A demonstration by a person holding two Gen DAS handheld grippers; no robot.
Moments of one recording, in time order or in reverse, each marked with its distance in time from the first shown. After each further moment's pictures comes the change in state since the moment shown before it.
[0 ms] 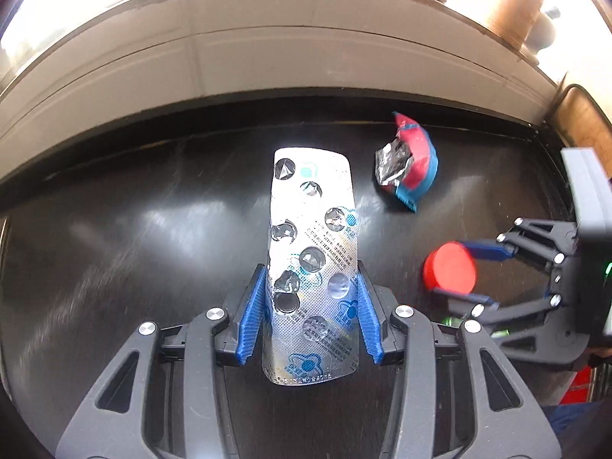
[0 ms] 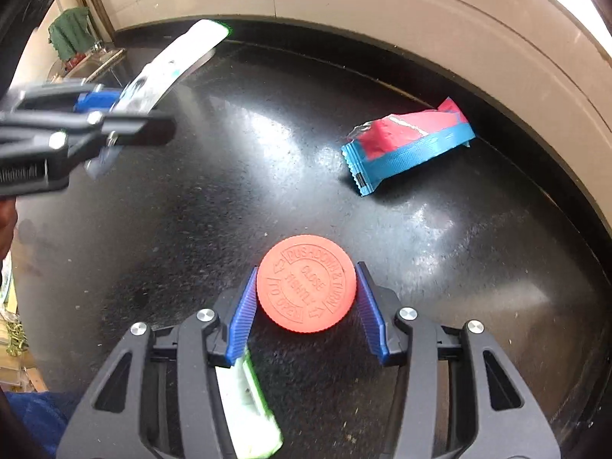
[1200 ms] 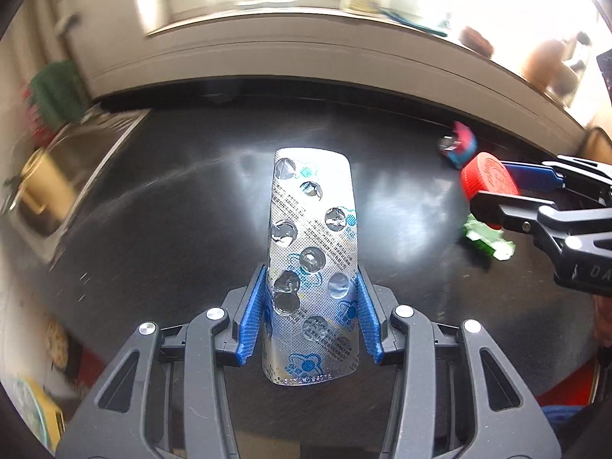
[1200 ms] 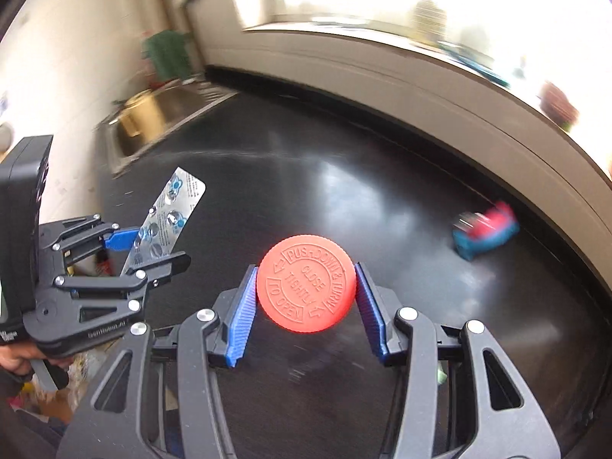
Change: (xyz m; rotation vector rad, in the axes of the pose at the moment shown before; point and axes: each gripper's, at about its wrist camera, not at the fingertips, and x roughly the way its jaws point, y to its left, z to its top) left arm -0.108 0.062 -0.099 -0.280 -0.086 0.269; right arm -0.119 0.158 0.005 -0.190 -0.157 0.191
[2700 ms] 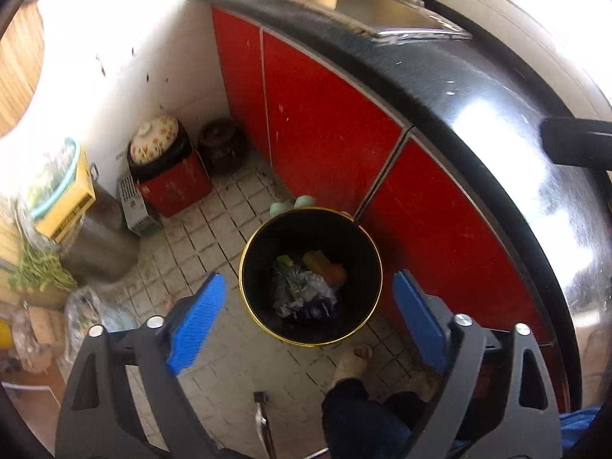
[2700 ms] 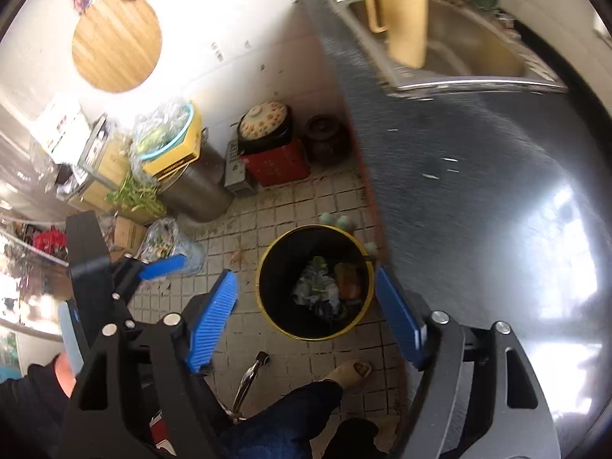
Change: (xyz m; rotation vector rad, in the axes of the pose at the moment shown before) left arm -0.057 0.270 -0.258 -0.633 0.129 0.308; right arm 0.128 0.335 0.041 -0.404 0.283 0.409
